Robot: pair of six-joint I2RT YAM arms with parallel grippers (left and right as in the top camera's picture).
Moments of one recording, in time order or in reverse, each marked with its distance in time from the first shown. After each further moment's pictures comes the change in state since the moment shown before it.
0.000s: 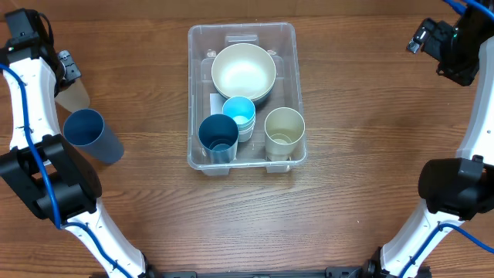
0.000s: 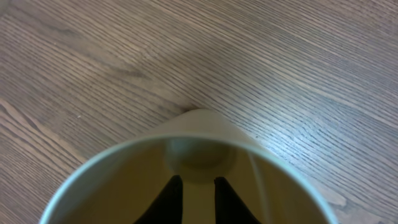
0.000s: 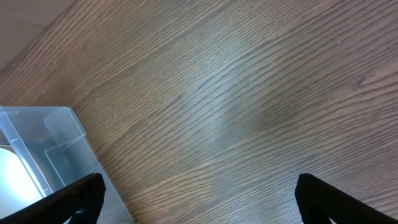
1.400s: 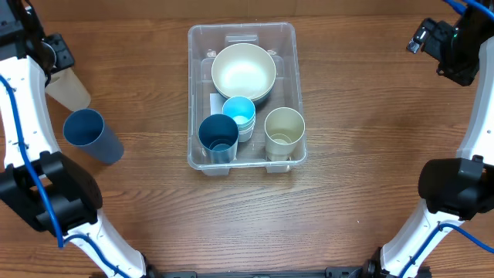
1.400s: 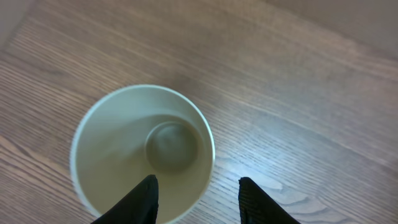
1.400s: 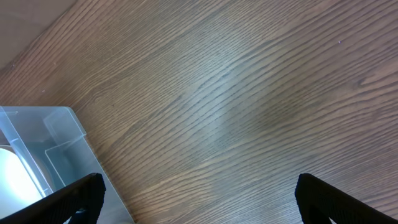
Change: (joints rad) left arm 0.000 -0.089 0.050 -0.025 0.136 0.031; right arm 0.000 0.000 0.000 0.000 0.000 0.001
